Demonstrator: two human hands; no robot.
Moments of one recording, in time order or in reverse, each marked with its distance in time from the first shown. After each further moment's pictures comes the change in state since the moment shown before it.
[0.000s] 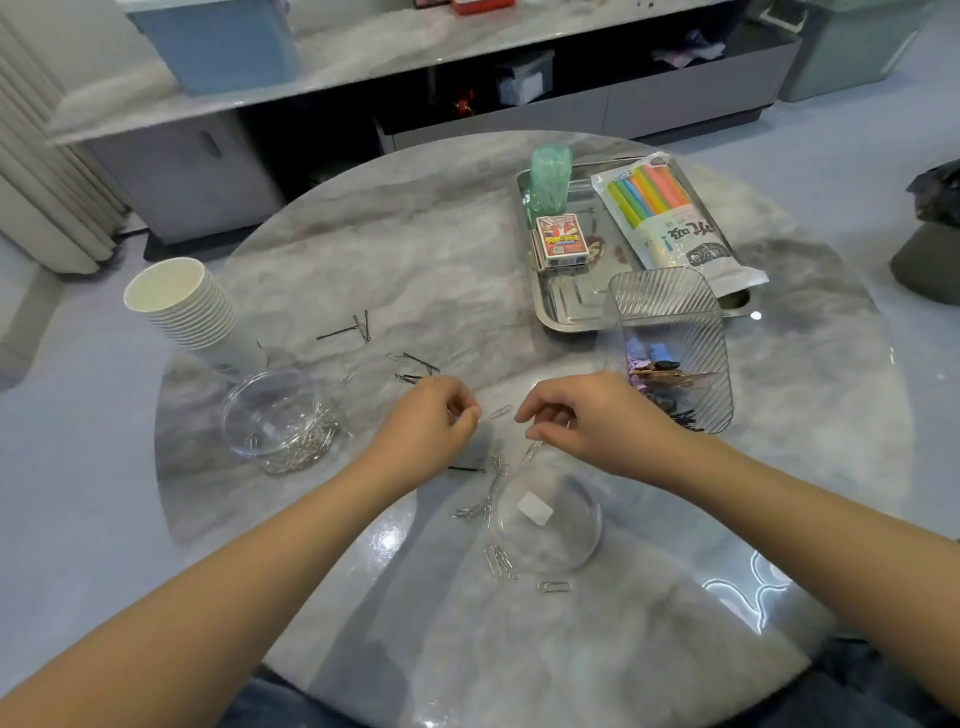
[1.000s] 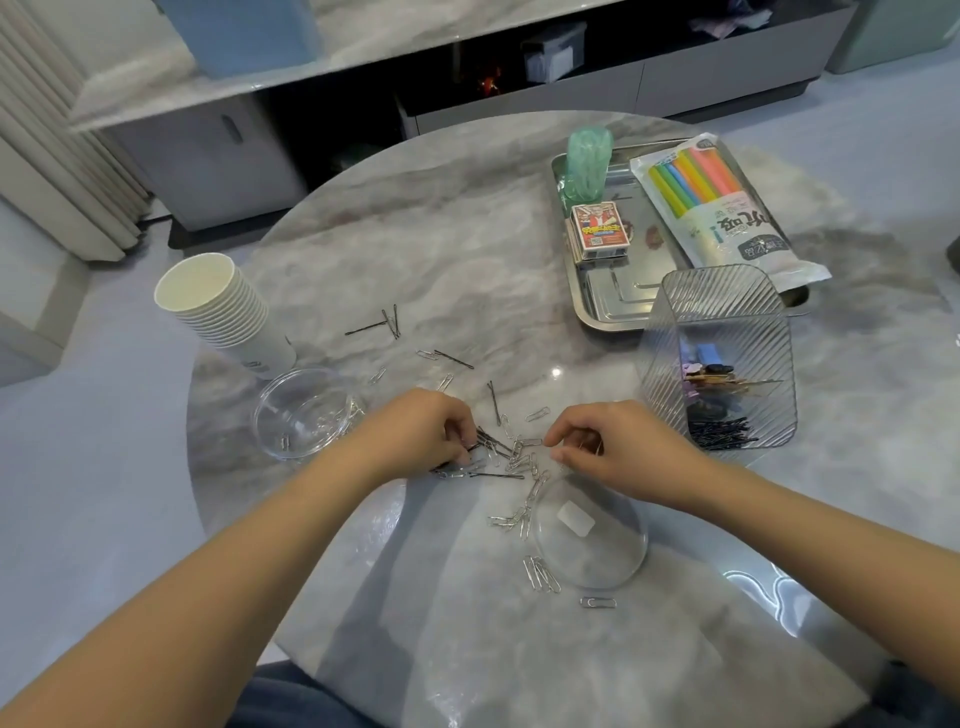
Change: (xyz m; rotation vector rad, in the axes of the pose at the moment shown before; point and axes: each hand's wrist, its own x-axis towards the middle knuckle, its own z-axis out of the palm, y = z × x) left_hand 0.009 -0.033 -0.039 0.248 -0.350 -0.030; right_hand 0.013 0.007 0.028 0.097 -0.101 0.105
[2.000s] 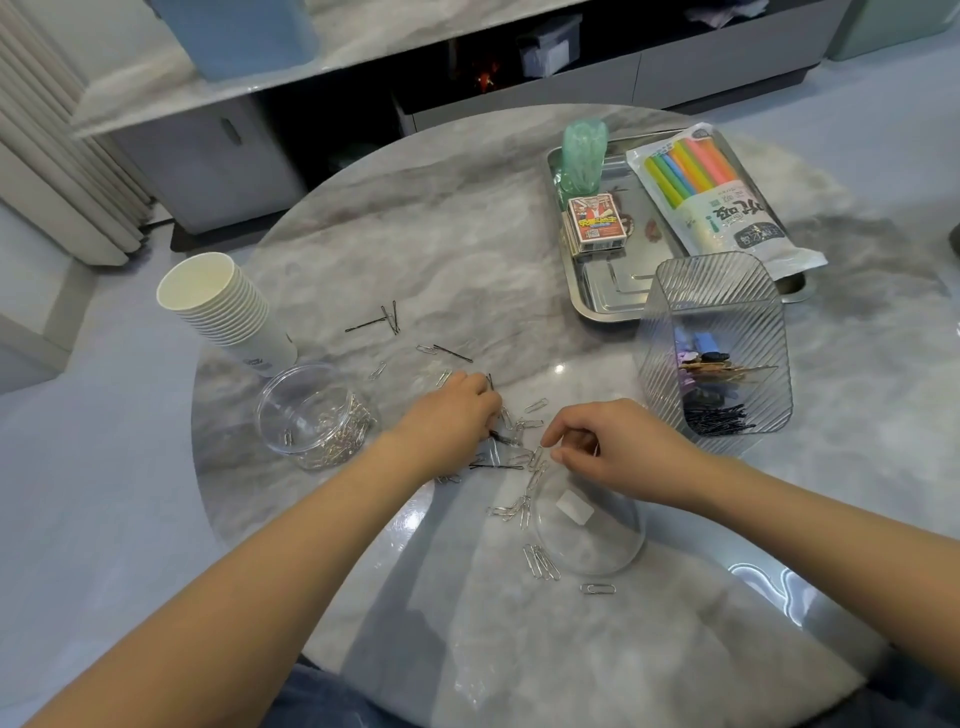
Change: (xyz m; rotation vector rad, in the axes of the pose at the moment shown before) left_hand 0.019 0.018 0.023 0.403 0.081 0.194; right_hand -0.008 0.000 0.003 -0.037 -0.016 -0.032
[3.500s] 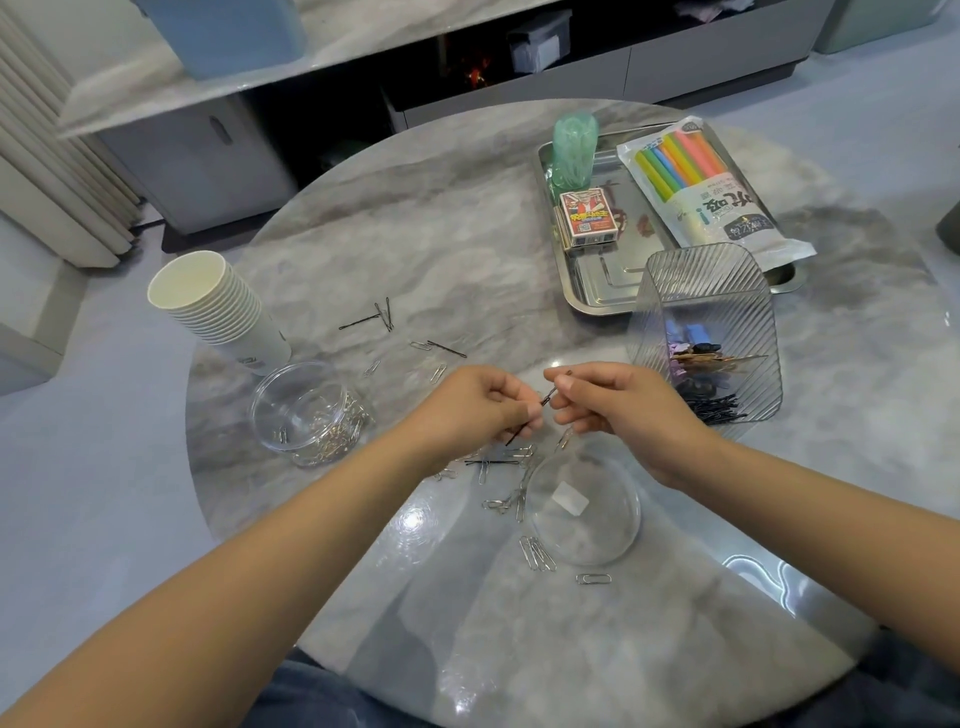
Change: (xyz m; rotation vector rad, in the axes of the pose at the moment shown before) left_hand -0.017 0.039 -0.035 -1.233 -0.029 -0.244; right_hand 0.003 -0.006 -0.005 0.980 0.237 0.260
